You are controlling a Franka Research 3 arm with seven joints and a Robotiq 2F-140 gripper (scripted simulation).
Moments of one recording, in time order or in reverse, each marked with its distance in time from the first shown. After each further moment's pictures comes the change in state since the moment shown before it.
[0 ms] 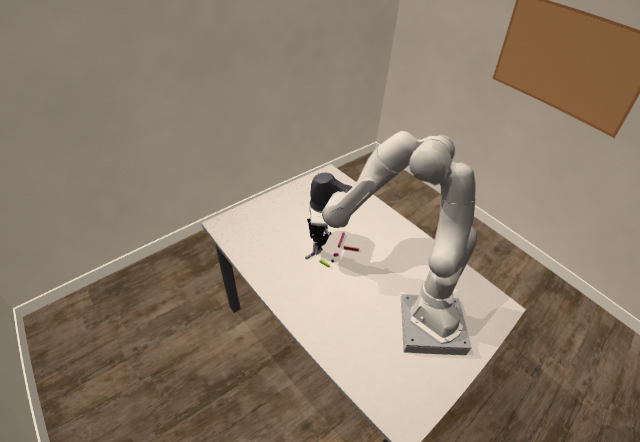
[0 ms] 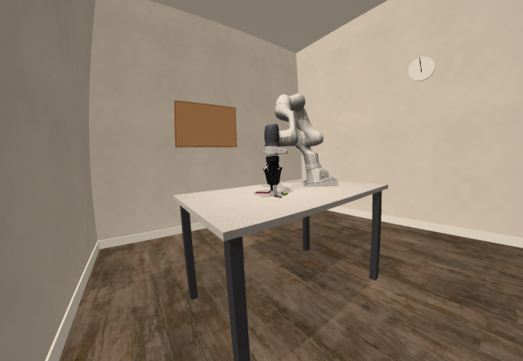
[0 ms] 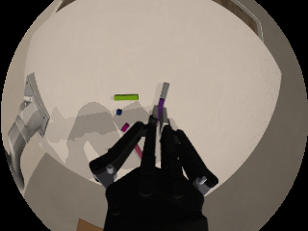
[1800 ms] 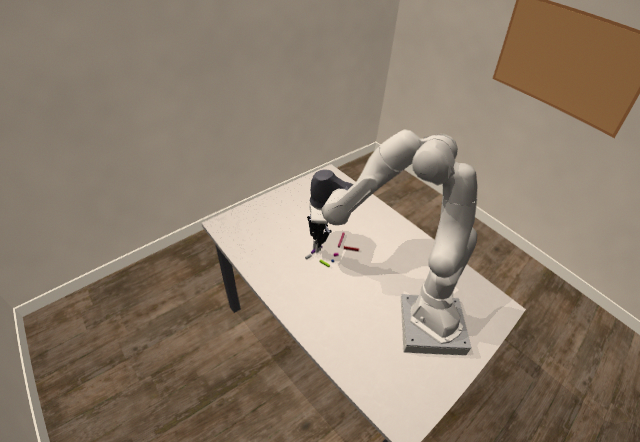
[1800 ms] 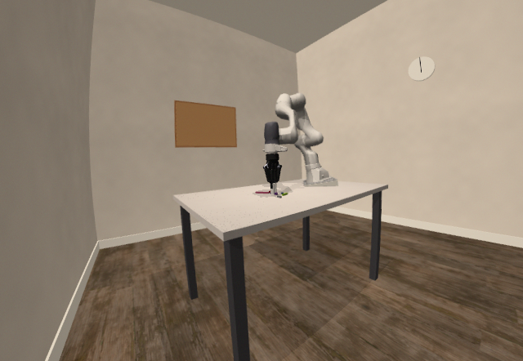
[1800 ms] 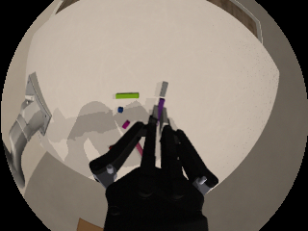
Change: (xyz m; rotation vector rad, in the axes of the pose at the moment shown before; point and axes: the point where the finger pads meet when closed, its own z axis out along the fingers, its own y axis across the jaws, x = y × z) arm 0.000 0.001 -0.013 -0.001 0.001 0.000
